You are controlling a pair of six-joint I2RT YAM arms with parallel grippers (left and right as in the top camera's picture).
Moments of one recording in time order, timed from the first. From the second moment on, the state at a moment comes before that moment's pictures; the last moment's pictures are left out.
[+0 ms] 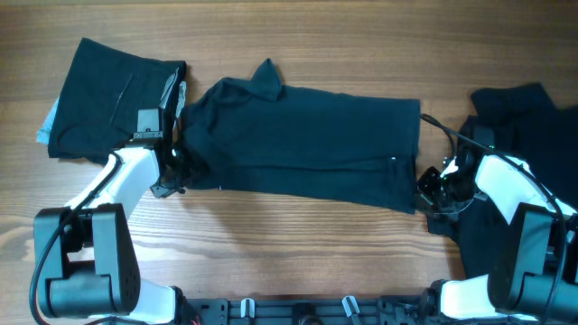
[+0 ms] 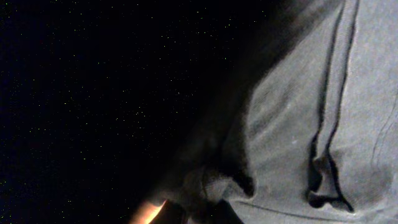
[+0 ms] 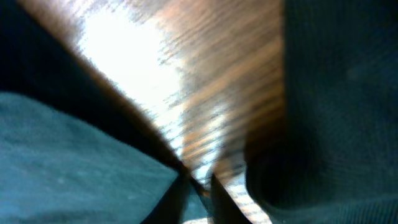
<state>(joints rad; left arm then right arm) 0.04 1.67 0.85 -0.62 0.02 -0.49 -0.22 1.63 0.78 -0.82 -0.25 0.47</state>
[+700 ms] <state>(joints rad) 0.04 1.63 0.82 -0.76 0.03 -0.49 -0.23 1.58 0.72 -0.70 -0.33 0.31</state>
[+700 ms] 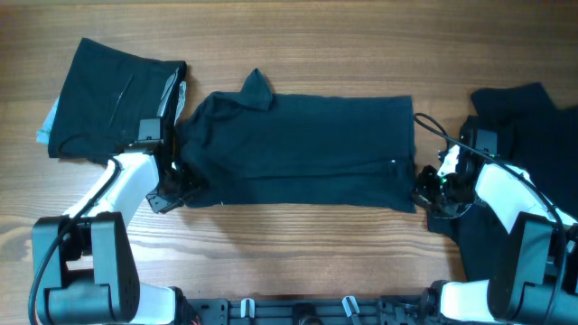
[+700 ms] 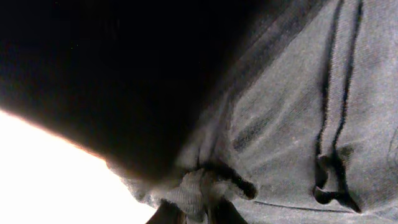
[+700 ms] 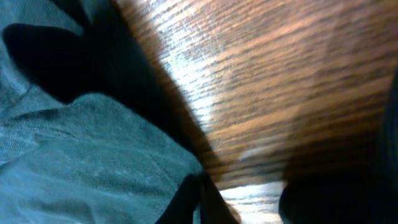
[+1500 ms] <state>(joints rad) 0.04 1.49 1.06 -1.08 0.12 -0.43 -0.23 1.56 1.10 -1.05 -0.18 0.37</state>
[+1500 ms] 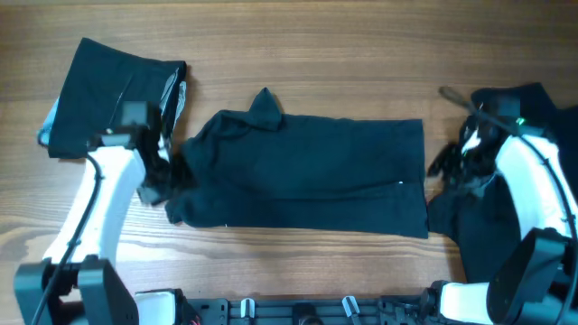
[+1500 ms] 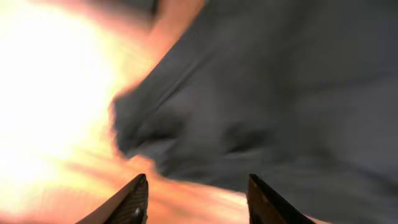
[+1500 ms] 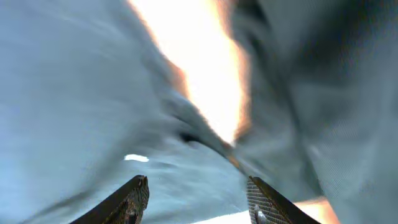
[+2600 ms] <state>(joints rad) -0.35 1.95 1.20 -0.23 0.15 0.03 -0.23 1.54 1.25 -1.01 -0.52 0.15</state>
